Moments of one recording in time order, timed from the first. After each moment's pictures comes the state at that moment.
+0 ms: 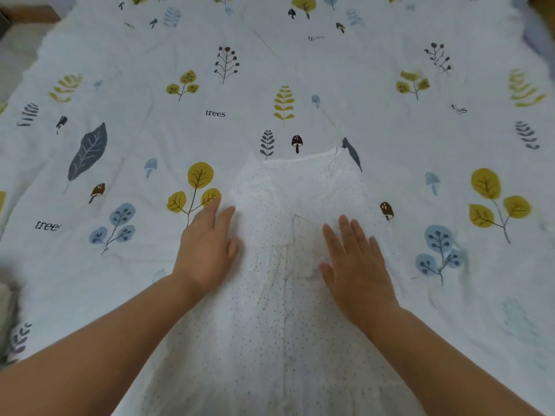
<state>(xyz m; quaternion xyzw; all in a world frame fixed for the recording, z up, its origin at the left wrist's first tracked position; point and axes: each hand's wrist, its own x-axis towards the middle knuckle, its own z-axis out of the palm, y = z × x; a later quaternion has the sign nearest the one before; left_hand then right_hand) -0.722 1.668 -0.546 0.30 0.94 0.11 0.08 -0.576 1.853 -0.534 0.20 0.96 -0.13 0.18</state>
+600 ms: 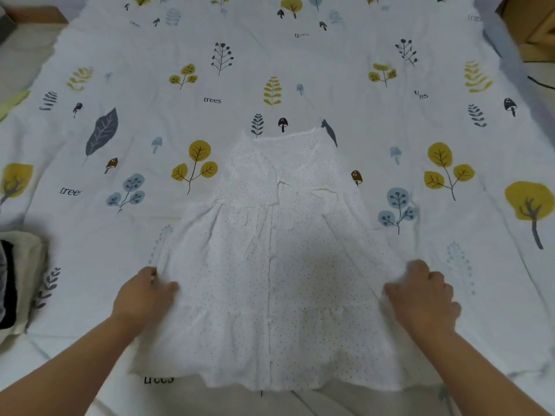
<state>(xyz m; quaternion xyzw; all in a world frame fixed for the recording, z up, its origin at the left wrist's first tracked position) -0.622 1.559 -0.524 -0.07 0.95 0.16 0.26 -0.433 1.872 -0.520 0.56 0.80 -0.16 0.16</state>
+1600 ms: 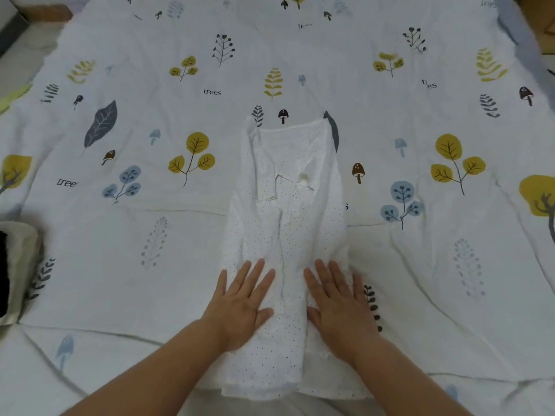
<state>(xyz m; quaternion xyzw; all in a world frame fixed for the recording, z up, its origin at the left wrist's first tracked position) -0.551 1.631 -0.583 0.43 0.85 -0.10 0.28 -0.436 1.808 -0.580 0.13 0.96 -0.12 0.23</state>
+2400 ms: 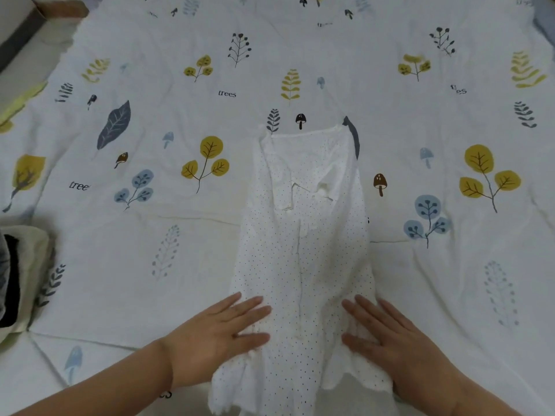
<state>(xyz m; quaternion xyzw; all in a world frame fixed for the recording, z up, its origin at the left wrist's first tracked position) -0.581 1.578 -0.559 0.67 0.72 -0.05 0.17 -0.407 1.867 -0.569 -0.15 0.96 -0.17 0.14</state>
